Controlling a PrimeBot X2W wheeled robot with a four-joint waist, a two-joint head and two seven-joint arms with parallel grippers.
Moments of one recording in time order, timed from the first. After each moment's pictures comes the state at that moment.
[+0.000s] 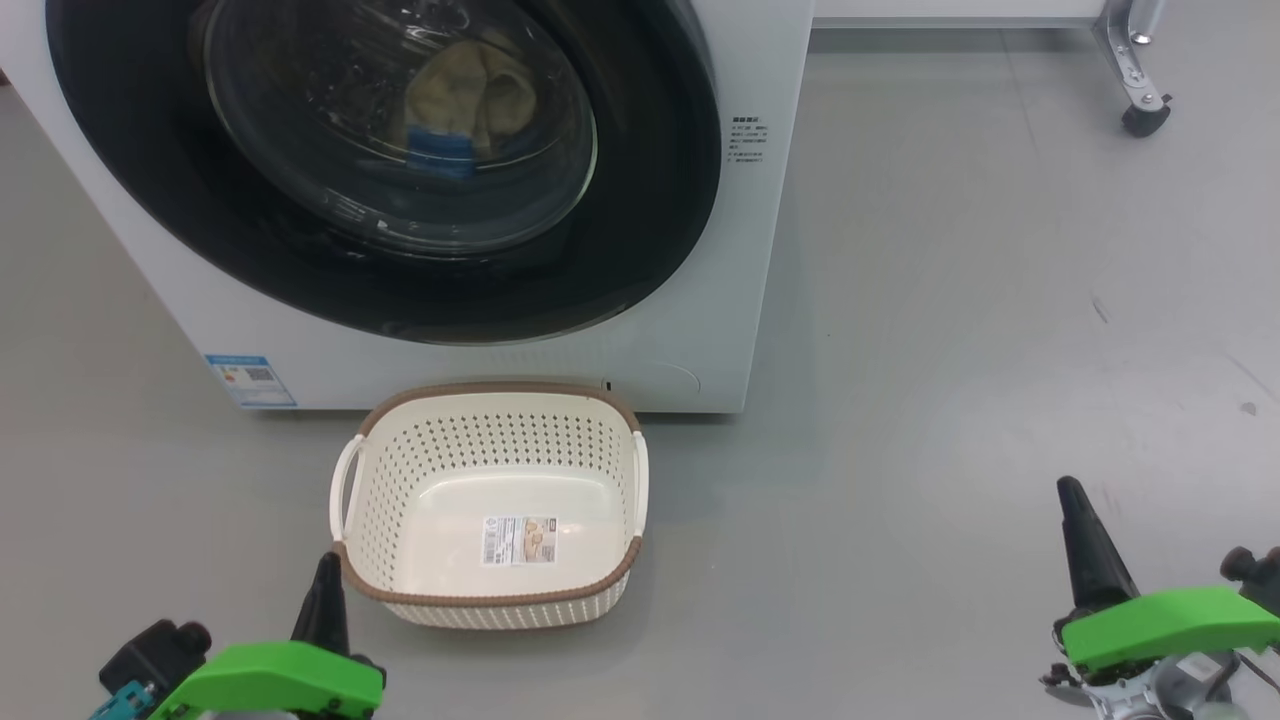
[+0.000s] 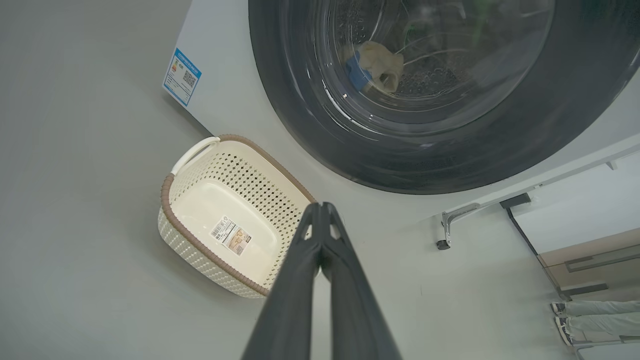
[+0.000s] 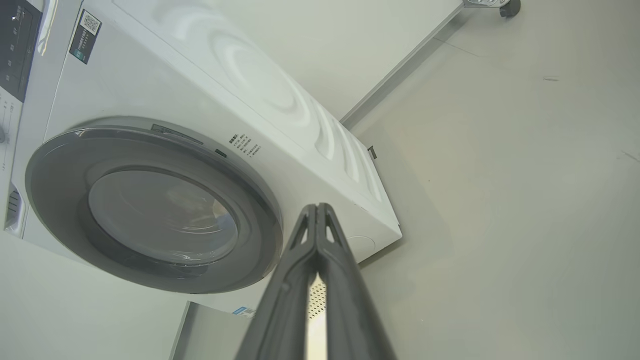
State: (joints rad) left arm -0.05 0.06 -0.11 0.28 -0.89 -0.08 -0.09; right arm 0.07 -0.05 -0.03 0.12 0.88 0.13 -0.07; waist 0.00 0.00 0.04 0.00
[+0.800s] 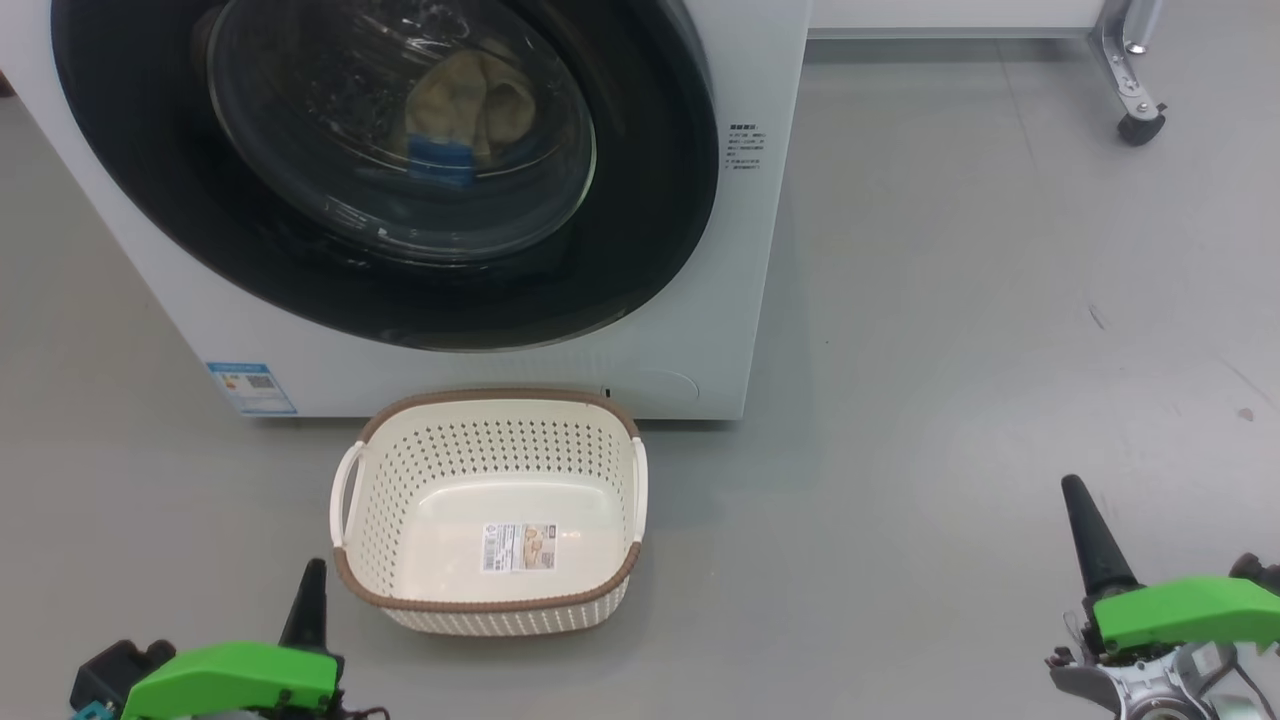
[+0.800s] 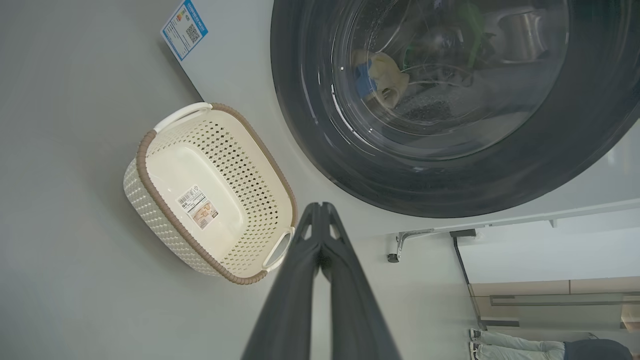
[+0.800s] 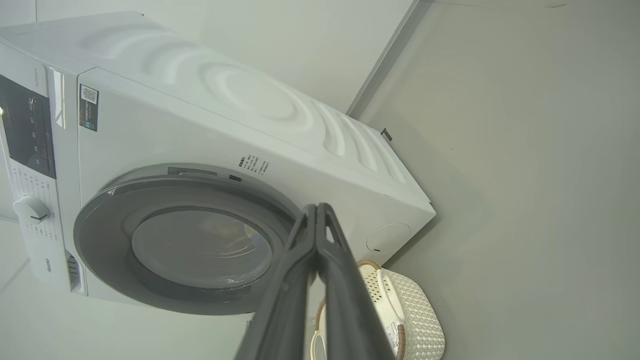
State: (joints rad) left arm -0.05 0.05 -0.05 0.28 -1.15 -0.10 -0.02; right arm 0.03 -0.05 -0.05 0.18 1.15 0.13 -0.01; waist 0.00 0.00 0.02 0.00
